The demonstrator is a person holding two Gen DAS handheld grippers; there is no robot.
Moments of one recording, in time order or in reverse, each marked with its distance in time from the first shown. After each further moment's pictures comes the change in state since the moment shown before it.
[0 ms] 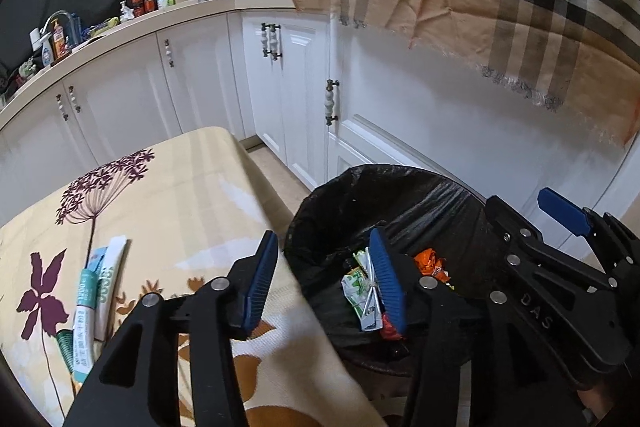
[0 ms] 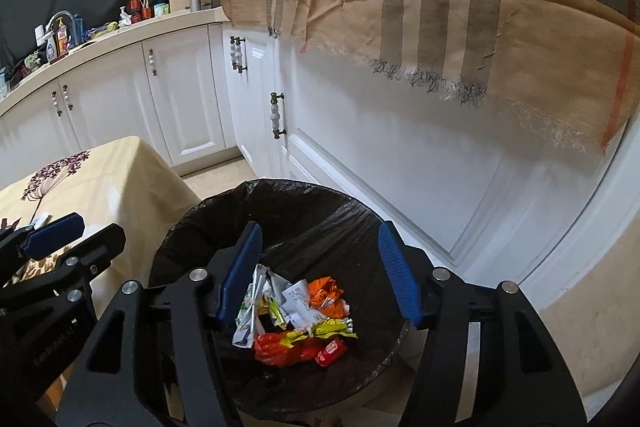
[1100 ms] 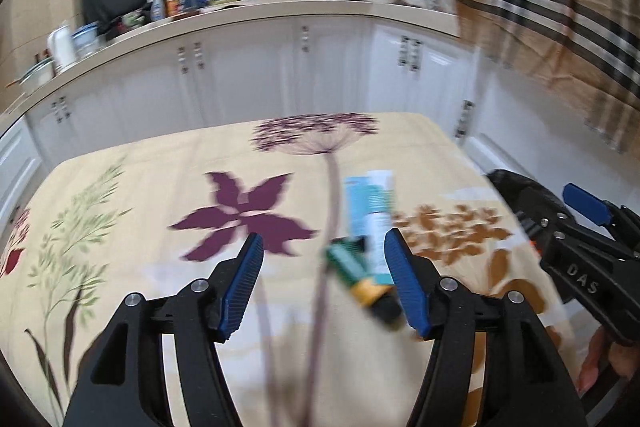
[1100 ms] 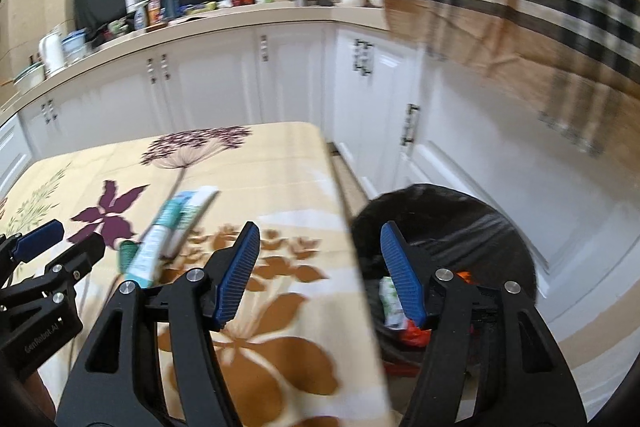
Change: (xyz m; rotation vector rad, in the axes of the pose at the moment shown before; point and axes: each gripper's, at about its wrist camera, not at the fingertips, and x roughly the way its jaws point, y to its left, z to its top) left arm -0.101 0.165 -0.072 -0.228 -0.027 0.268; right arm -0.061 0.158 -0.010 -0.175 0.000 0.259
